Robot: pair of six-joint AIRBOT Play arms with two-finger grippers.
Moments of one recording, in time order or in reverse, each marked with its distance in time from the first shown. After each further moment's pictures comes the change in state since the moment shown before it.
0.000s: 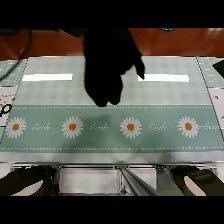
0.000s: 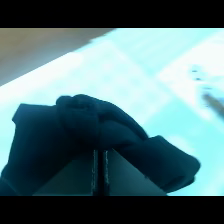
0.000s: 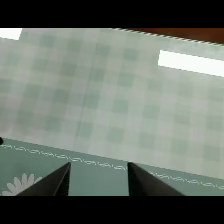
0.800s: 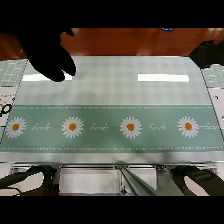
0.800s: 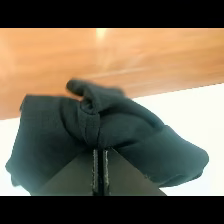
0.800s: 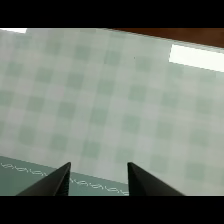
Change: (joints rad) left arm 0.567 -0.114 0.306 0.132 -0.232 0.039; right arm 0.000 -0.149 0.001 0.040 -0.144 -0.016
